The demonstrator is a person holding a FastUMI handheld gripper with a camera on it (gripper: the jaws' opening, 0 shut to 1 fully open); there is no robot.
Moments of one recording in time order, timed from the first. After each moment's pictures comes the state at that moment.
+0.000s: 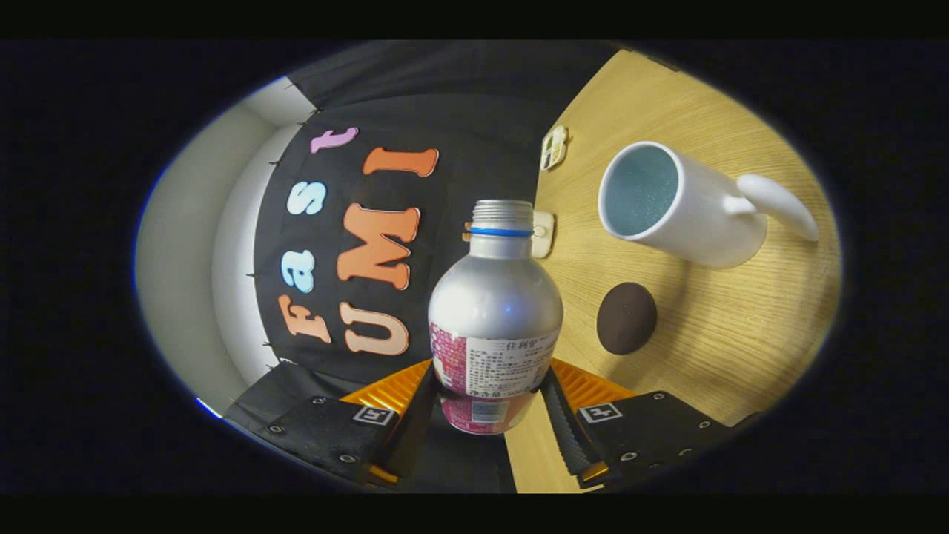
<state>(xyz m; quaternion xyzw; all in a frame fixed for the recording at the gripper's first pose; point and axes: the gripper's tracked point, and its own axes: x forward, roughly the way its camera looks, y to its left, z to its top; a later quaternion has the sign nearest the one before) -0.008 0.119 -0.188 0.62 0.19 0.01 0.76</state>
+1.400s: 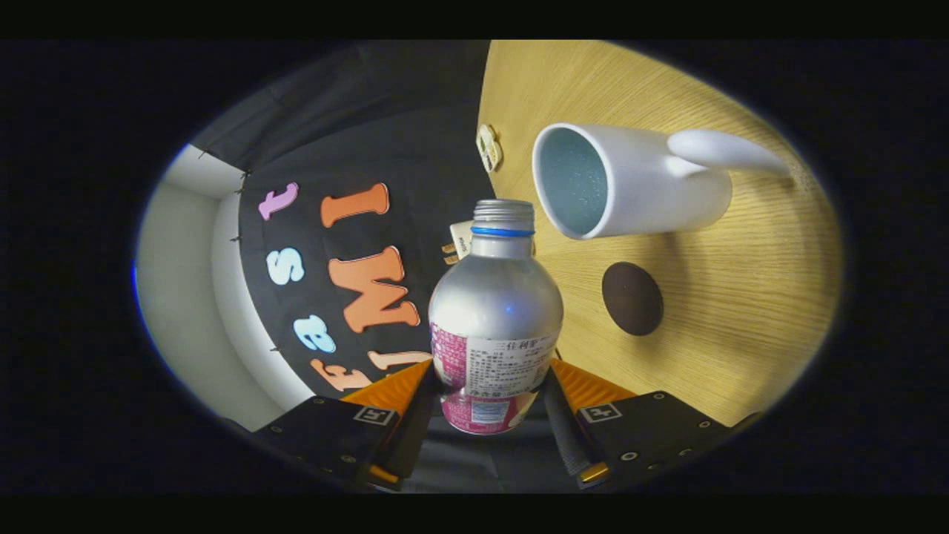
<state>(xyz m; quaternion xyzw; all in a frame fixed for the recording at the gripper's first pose) 0.000 0.100 -0.176 0.75 0.18 -0.03 0.63</state>
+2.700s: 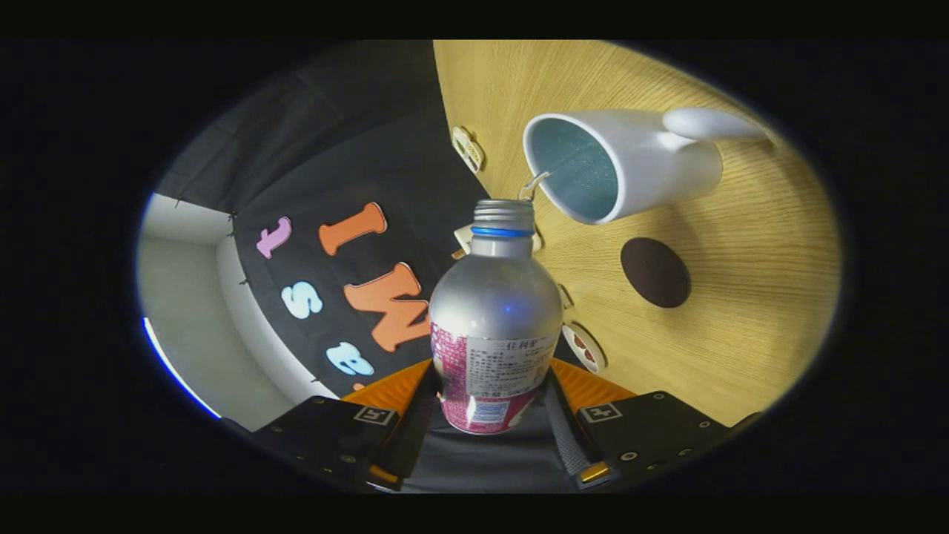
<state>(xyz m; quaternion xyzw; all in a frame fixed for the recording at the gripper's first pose) 0.011 0.088 -0.145 0.82 0.16 -0.02 0.55</state>
